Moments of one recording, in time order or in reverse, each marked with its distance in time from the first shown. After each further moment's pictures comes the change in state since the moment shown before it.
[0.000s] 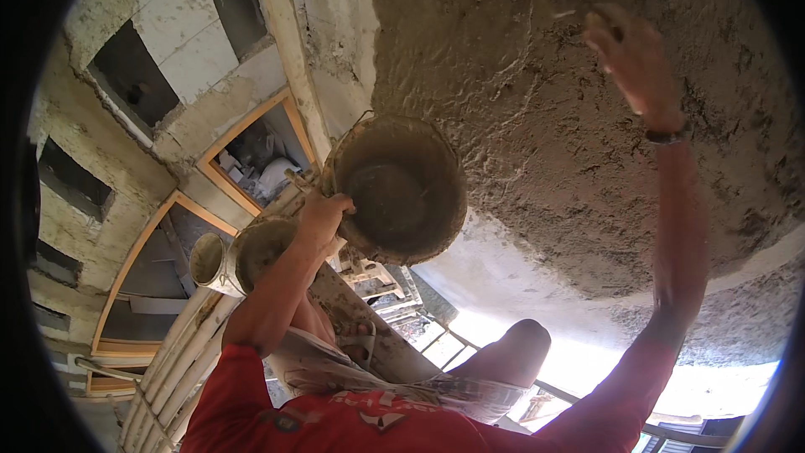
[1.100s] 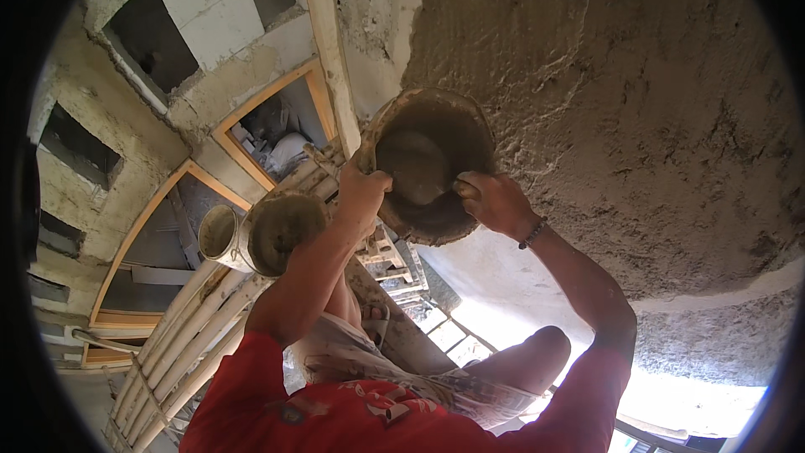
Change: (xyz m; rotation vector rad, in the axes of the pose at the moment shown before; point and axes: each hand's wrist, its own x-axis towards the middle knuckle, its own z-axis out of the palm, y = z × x) left_hand -0.006 0.006 0.005 0.008 0.017 0.189; right_hand -0.150 -0.063 0.238 0.396 -0.464 -0.309
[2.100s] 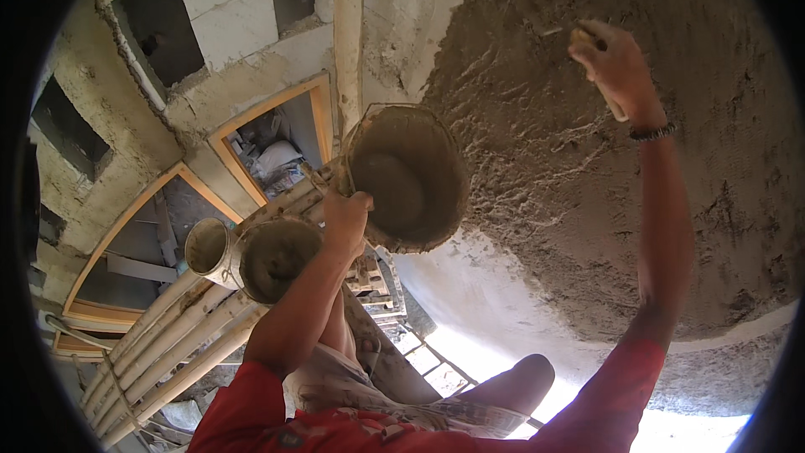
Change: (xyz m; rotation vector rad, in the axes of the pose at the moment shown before) left_hand 0.056 -0.010 -0.056 -0.110 0.248 0.007; right_hand 0.168 -0.079 -0.223 -0.247 0.336 0.200
